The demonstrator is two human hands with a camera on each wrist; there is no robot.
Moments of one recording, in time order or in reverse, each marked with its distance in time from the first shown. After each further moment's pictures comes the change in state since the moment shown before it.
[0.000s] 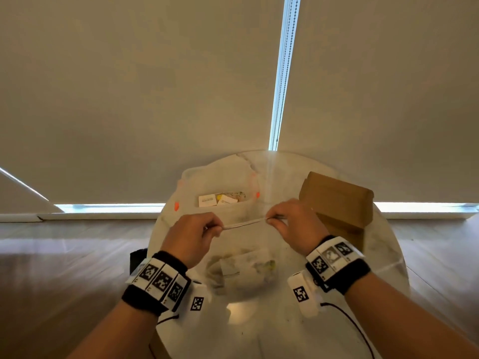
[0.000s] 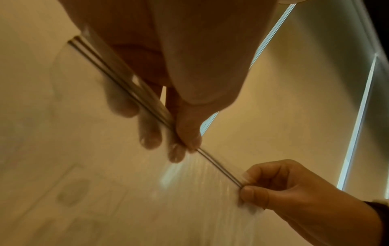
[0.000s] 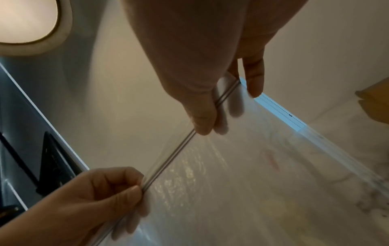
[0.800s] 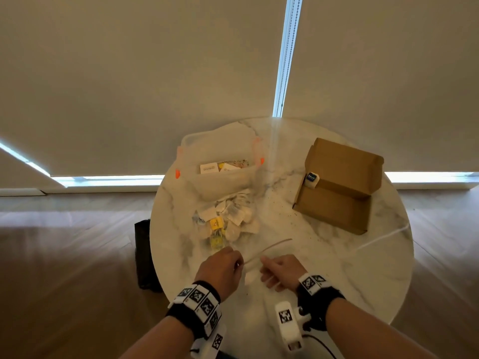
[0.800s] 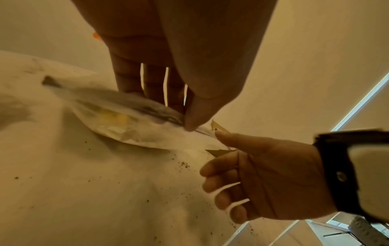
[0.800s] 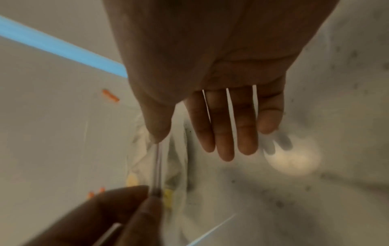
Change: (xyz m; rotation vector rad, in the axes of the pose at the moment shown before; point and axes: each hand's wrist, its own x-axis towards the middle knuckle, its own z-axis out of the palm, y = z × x) left_hand -0.090 -0.036 0.132 0.165 -0.337 -0.104; right_hand -0.116 0.024 0.146 0.661 -0.441 0.905
